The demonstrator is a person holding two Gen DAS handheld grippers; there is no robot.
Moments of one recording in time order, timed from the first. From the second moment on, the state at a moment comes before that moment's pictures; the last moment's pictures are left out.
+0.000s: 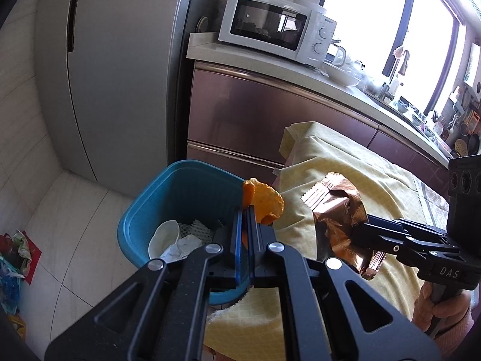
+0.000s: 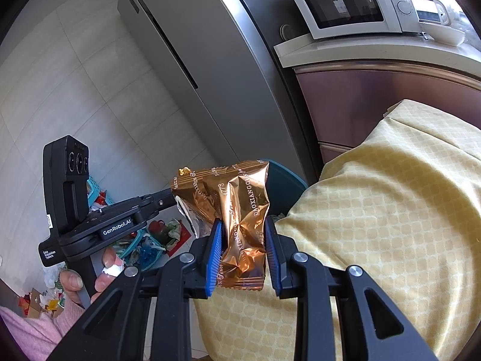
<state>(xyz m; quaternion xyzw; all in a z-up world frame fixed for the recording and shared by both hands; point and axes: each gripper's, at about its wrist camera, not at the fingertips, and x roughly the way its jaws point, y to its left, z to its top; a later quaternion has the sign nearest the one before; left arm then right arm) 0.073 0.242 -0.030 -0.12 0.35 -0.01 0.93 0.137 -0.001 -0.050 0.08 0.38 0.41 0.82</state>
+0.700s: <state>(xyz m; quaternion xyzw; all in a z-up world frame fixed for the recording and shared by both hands) 0.084 0.250 -0.046 -0.12 0.37 0.01 0.92 0.143 0.014 -0.058 0.07 0.39 0.41 0.82</state>
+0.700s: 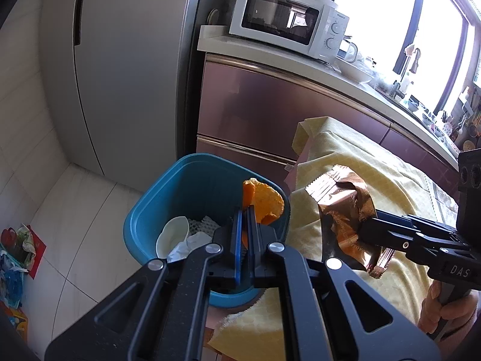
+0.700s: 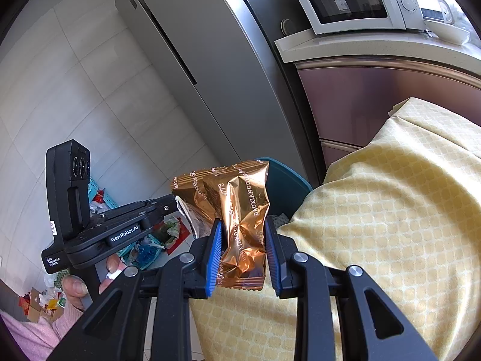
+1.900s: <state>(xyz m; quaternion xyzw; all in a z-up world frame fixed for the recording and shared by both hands) 0.101 0.254 -0.070 -0.12 0.39 0.02 0.91 0.158 0.049 -0.070 0.05 0.42 0.40 0.82</state>
